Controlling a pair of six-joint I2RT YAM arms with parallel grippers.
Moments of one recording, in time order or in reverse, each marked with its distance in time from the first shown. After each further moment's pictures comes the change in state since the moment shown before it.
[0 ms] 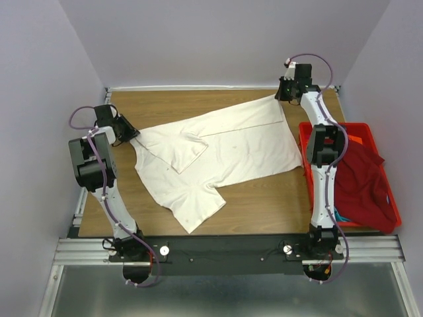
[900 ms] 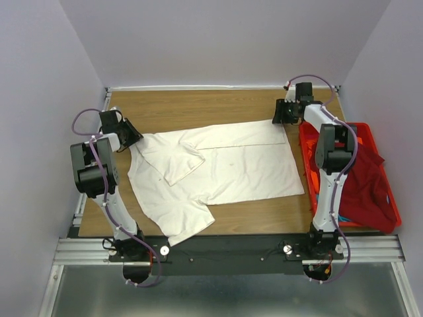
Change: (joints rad) left arm -0.029 -0.113 -0.177 0.104 -0.033 0.045; right arm -0.002 -0.250 -0.544 0.085 -0.029 -0.012
